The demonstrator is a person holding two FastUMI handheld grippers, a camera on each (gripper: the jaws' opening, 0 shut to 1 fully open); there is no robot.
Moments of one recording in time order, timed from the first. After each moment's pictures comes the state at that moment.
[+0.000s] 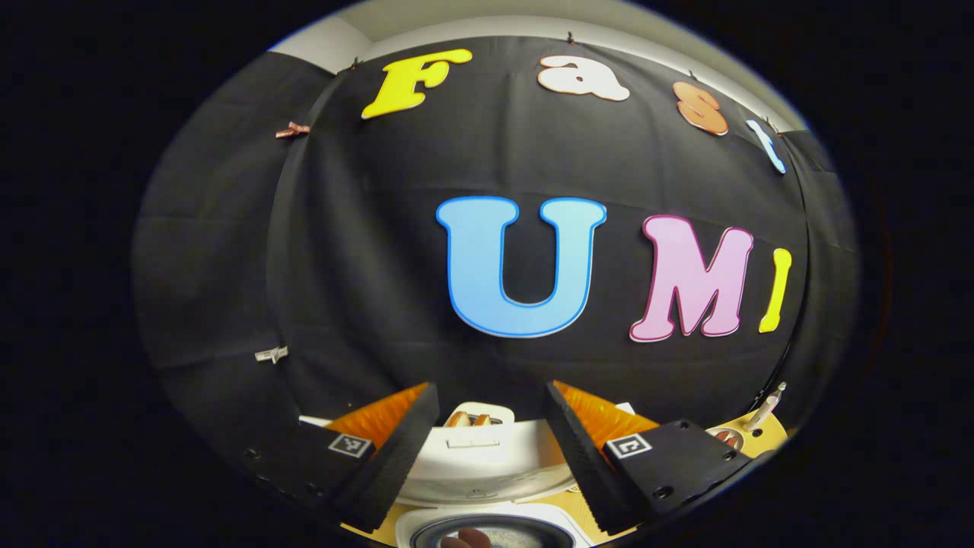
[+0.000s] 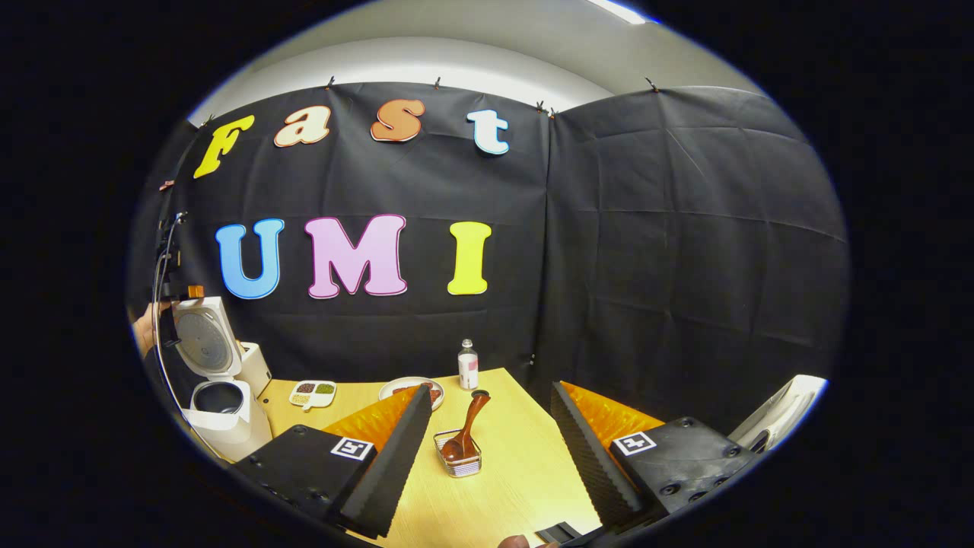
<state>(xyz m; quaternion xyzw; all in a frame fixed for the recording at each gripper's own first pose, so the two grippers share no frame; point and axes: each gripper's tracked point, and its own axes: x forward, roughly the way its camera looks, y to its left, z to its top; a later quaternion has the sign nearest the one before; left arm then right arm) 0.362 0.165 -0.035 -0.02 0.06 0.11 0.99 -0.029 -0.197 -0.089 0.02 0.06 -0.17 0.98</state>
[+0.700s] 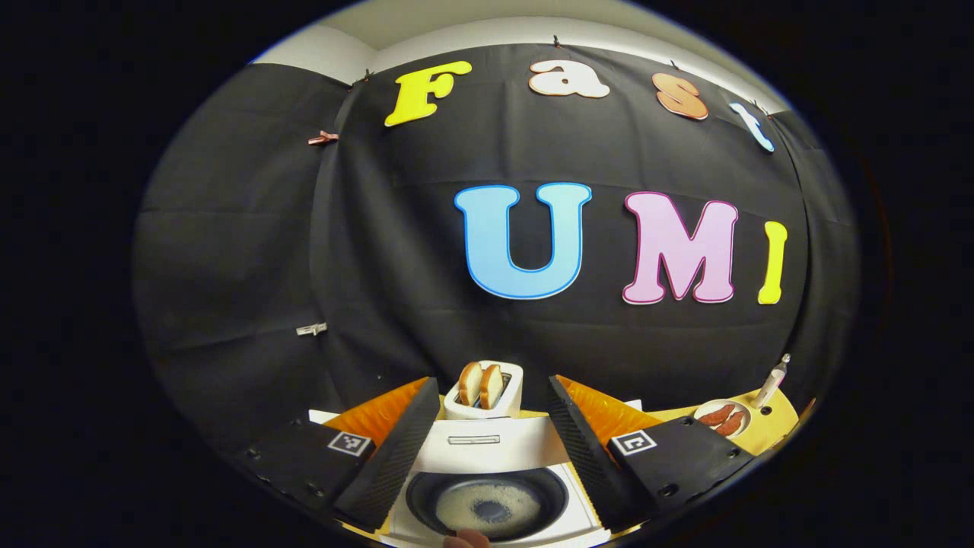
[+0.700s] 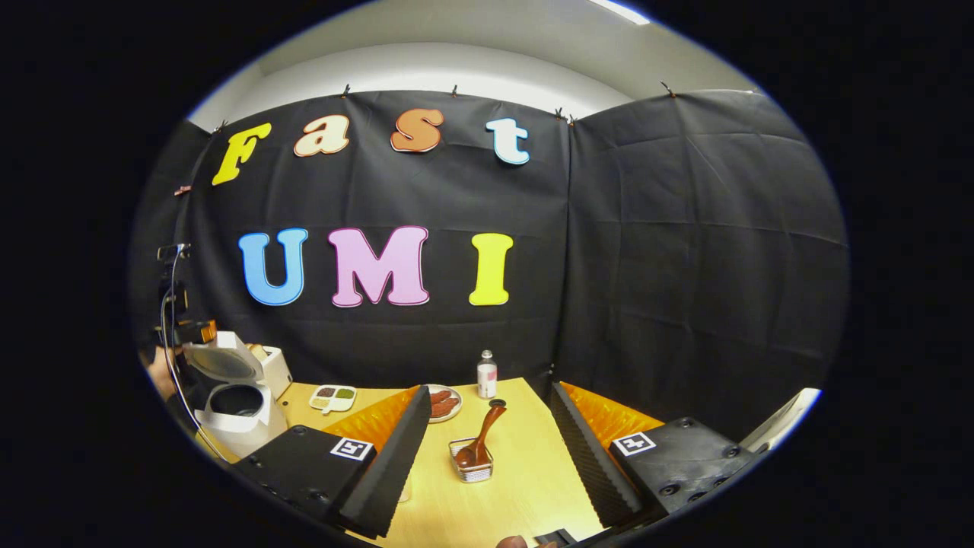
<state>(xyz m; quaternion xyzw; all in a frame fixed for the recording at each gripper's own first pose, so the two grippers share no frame) 0.238 0.113 -0.092 0.00 0.08 0.15 0.99 -0.017 -0.185 -0.067 0.03 0.06 -0.11 0.99</state>
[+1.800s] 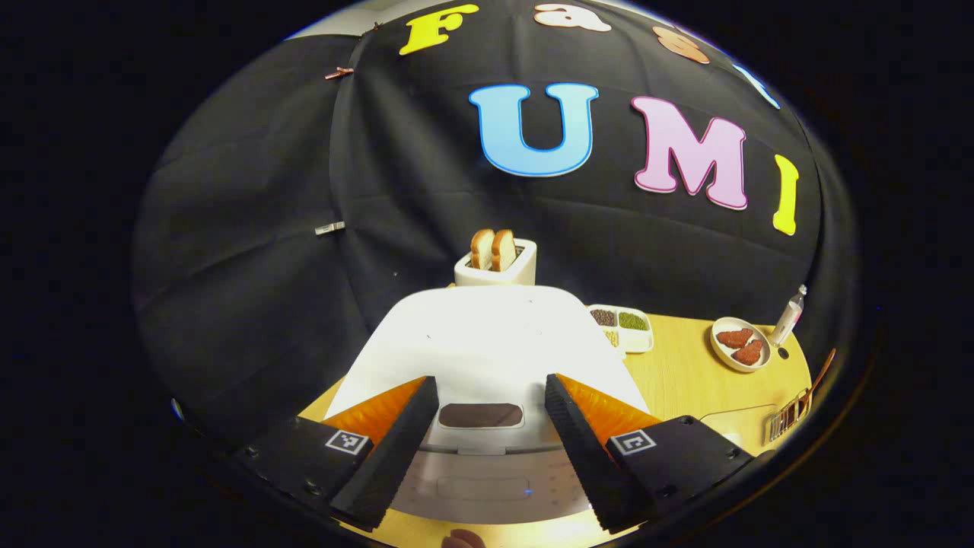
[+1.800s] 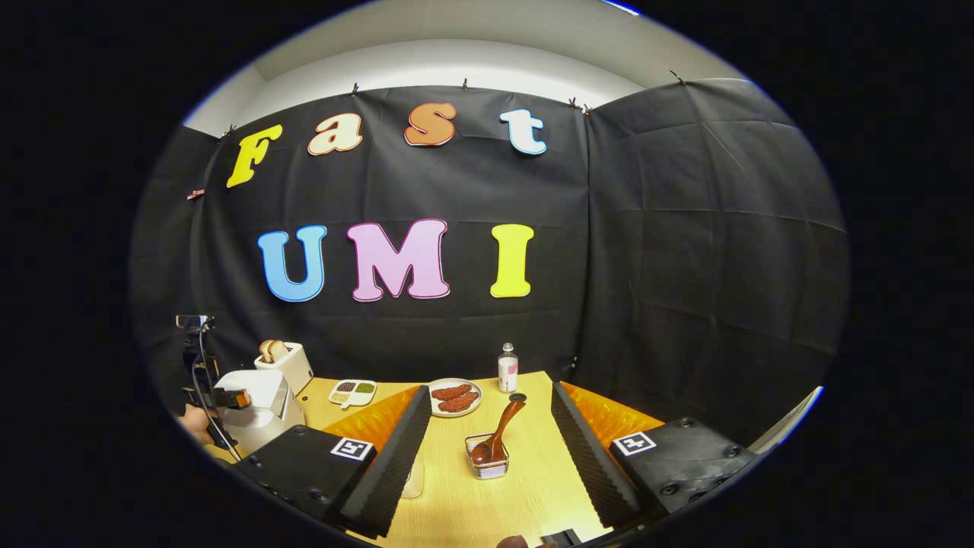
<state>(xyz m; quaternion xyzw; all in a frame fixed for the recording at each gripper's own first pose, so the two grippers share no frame) 0.168 0.090 -0.257 -0.03 0.24 0.18 0.95 -0.016 -0.188 -0.073 0.04 0.07 -0.08 0.99</state>
